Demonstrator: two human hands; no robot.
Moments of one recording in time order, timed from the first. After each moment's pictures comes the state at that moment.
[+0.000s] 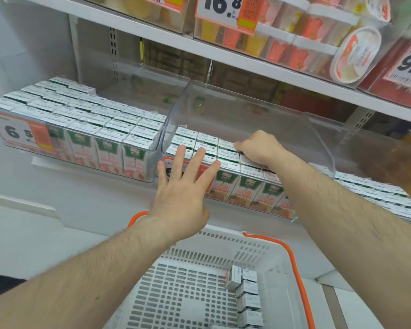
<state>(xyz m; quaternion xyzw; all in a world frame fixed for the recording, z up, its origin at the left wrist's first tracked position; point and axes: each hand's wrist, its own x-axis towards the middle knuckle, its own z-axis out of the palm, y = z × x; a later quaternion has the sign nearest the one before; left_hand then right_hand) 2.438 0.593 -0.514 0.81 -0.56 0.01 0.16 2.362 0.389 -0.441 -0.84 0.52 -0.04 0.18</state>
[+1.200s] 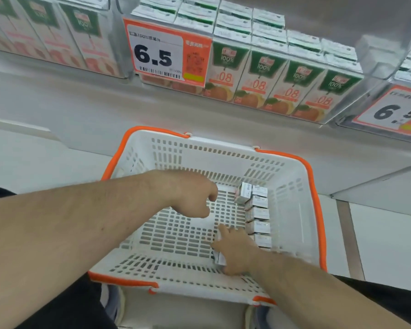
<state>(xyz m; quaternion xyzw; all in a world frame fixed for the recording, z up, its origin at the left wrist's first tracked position) 2.389 0.596 -0.611 0.64 -0.65 -0.38 -0.14 2.183 0.555 -0.797 -0.91 0.12 0.39 0.05</state>
